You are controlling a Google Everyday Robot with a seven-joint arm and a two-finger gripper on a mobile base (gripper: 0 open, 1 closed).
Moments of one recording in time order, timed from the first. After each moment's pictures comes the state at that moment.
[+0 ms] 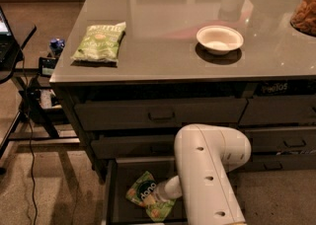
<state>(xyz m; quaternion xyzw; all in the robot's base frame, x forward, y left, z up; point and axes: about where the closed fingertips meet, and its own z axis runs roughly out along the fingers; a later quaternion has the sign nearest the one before) 0.511 0.013 0.124 -0.30 0.92 0.19 0.15</state>
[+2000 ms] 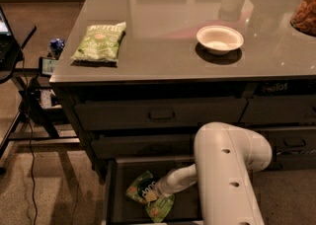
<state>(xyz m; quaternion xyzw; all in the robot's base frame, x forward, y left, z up) 0.513 0.010 0.164 -0.30 0.92 0.21 0.12</state>
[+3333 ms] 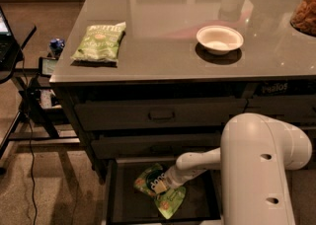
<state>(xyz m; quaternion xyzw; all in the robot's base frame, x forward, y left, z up) 0.514 -0.036 0.260 -0.29 0.93 0.20 0.09</state>
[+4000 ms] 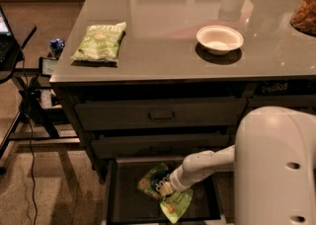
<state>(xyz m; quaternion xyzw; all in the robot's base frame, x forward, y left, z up) 0.487 -0.057 0.311 -0.29 0.93 0.19 0.10</state>
